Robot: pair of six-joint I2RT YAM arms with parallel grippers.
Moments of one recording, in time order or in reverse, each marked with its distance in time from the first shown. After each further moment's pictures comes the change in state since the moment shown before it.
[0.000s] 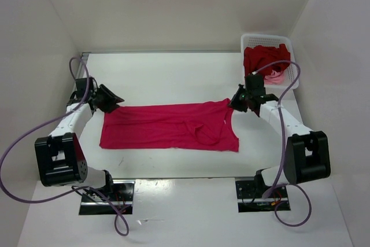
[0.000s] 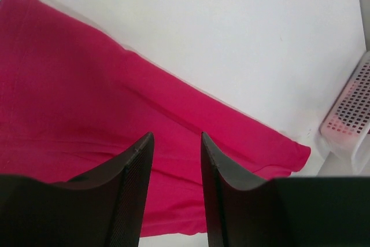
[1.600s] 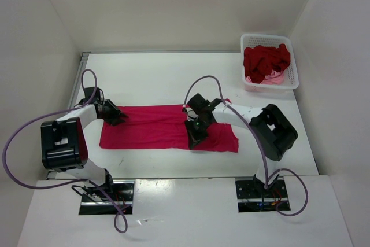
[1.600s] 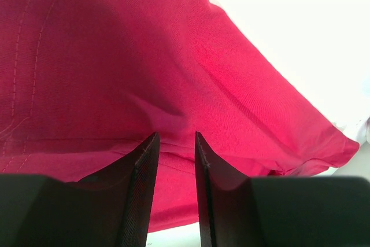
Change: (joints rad) left arm 0.000 0.142 -0.100 -0.006 0.024 0.029; right arm 0.552 0.363 0.133 -0.247 -0.329 -0.301
